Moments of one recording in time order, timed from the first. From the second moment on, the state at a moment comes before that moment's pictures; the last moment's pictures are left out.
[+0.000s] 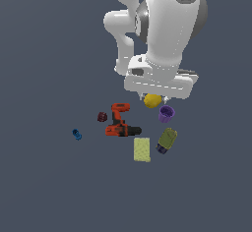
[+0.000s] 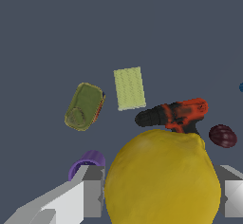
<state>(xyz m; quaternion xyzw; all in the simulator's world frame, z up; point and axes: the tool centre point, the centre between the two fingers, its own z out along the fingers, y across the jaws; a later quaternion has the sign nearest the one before) 0.005 0.094 0.271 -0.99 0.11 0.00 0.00</state>
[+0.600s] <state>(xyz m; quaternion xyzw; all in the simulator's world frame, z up) 0.051 0.100 0.337 -0.99 0.11 0.00 0.00</state>
